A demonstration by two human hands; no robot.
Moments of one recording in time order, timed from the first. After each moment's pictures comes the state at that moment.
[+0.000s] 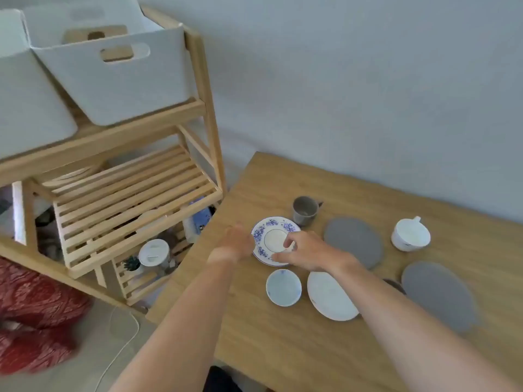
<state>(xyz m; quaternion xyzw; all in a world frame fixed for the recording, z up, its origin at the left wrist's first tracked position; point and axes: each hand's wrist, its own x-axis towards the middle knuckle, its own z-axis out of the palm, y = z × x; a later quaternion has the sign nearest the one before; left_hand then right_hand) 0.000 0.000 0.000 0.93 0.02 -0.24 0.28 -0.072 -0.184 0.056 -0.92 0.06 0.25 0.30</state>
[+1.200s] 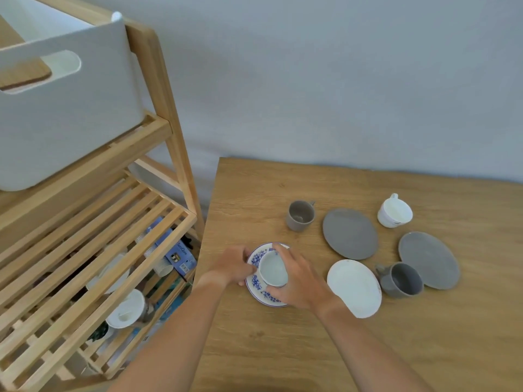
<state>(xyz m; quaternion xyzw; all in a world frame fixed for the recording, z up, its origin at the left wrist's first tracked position) 0.072 0.038 -0.025 0.84 -0.15 -0.42 0.31 -0.067 -0.105 -0.013 -0.96 0.12 0.03 0.26</state>
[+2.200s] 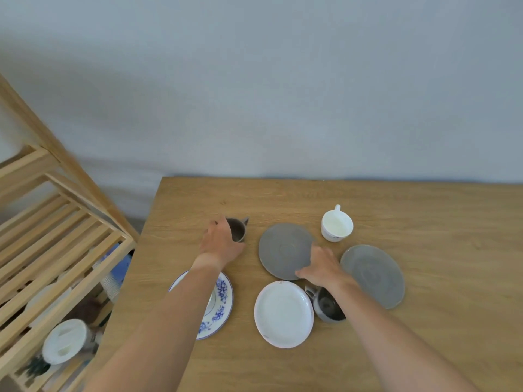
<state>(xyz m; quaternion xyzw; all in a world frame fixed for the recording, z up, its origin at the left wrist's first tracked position) 0.054 -0.140 0.016 0.94 -0.15 -0.20 0.24 -0.101 -0.325 0.002 -0.87 0.37 0.17 0.28</state>
